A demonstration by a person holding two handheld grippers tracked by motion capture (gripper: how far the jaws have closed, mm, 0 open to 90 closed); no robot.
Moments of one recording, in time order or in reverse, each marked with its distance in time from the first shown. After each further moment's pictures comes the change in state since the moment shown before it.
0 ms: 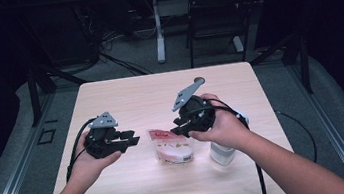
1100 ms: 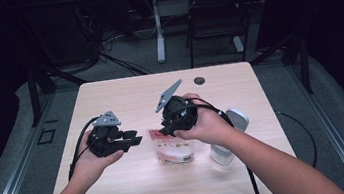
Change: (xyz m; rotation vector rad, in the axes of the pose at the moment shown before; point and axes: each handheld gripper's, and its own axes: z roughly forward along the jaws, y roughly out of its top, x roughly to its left) left arm -0.001 0.004 0.006 0.018 -0.018 0.000; right arm 0.002 0.025 0.030 0.050 0.029 -0.032
